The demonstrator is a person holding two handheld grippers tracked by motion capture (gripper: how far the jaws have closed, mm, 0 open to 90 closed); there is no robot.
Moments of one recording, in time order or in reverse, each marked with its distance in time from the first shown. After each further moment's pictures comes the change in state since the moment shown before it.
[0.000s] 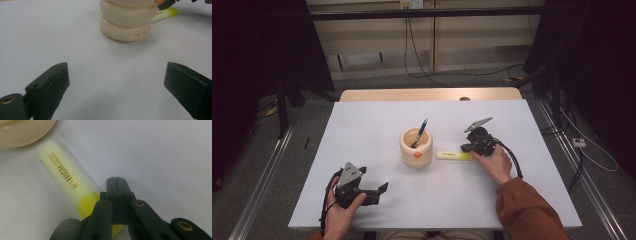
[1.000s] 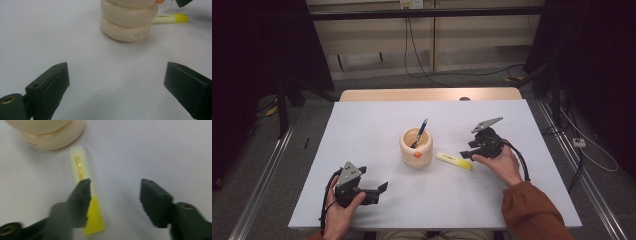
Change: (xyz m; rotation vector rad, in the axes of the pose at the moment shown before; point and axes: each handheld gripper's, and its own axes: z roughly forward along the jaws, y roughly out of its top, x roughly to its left) left arm 0.003 0.000 0.001 0.001 -0.006 -0.007; right arm 0.002 -0.004 -0.033 -0.064 0.085 -0.010
